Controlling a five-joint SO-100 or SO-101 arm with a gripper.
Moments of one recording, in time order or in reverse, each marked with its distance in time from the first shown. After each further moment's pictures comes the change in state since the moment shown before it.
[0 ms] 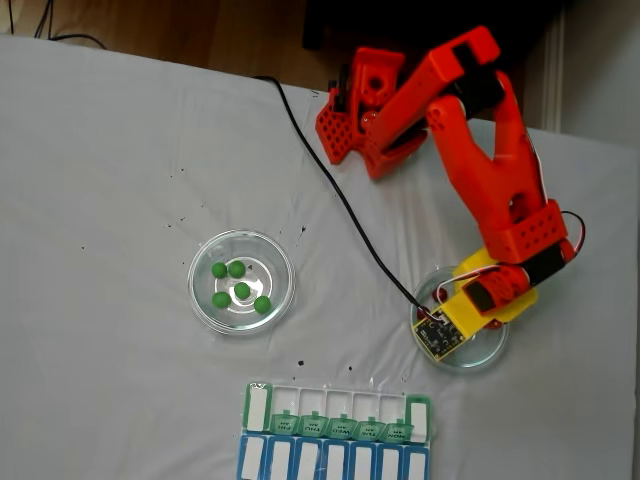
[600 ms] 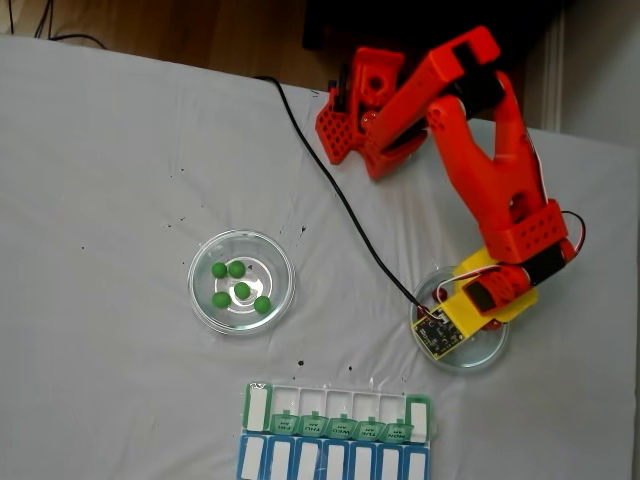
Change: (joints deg) arm -0.2 0.0 -0.2 2.5 1.1
